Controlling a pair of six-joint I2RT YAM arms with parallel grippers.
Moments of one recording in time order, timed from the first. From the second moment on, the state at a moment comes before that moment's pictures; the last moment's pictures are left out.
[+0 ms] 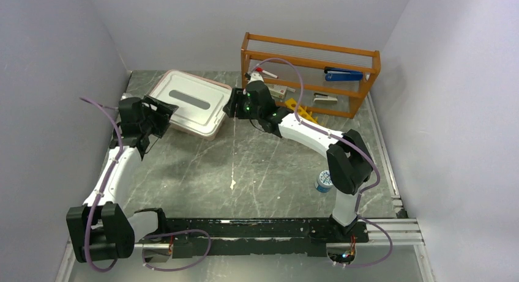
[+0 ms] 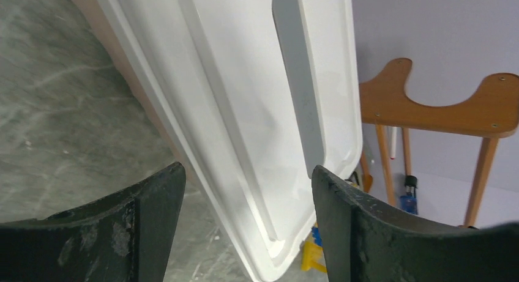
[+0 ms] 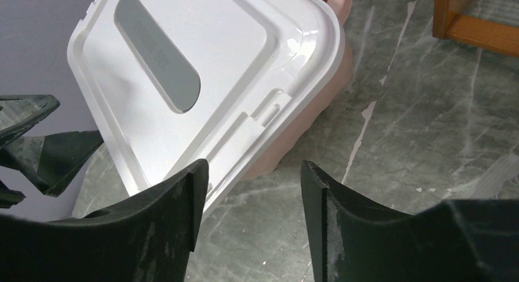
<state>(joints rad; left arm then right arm) 0.07 1.13 0.78 -0.16 0.14 -1.05 0.74 1.83 1.40 0.02 0.01 0.58</state>
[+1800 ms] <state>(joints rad) 0.19 1.28 1.06 -0.32 0.19 -0.65 0.72 2.05 1.67 -0.01 0.02 0.45</state>
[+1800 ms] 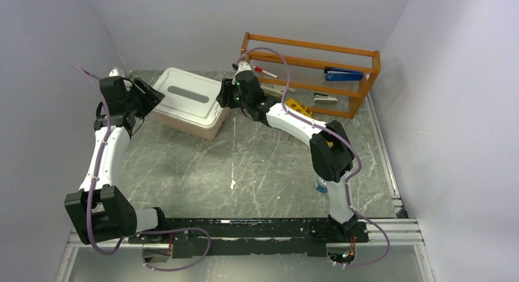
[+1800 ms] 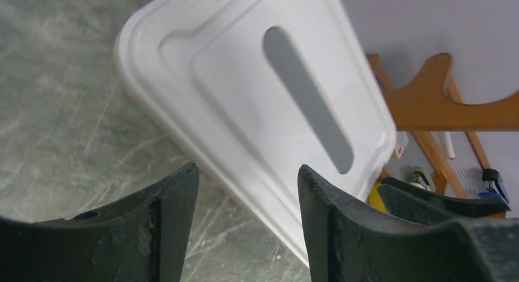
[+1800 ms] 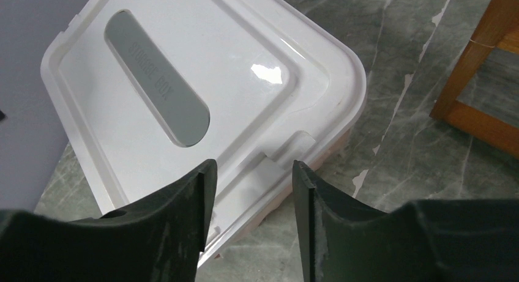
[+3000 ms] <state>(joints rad) 0.13 1.74 1.44 -0.31 0.20 -0.42 0.72 1.78 1.45 -0.09 0.01 0.44</state>
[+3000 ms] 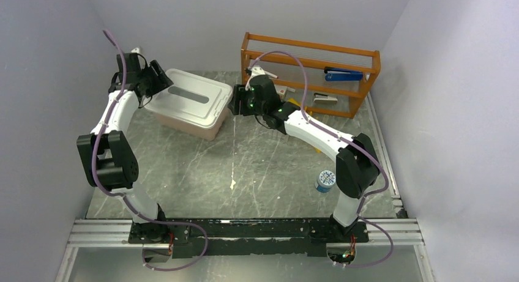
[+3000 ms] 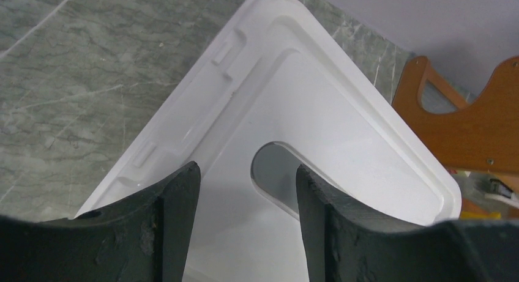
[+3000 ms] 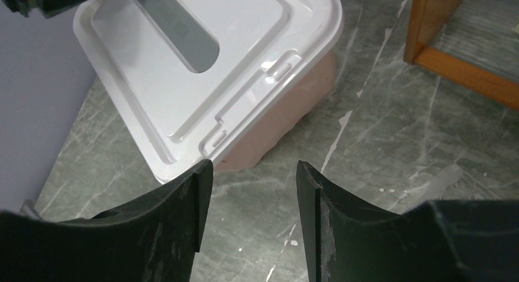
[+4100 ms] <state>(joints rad) -0.04 0.78 1.22 -0.77 0.06 -0.25 0.71 0.69 1.13 -0.90 0.72 0.57</state>
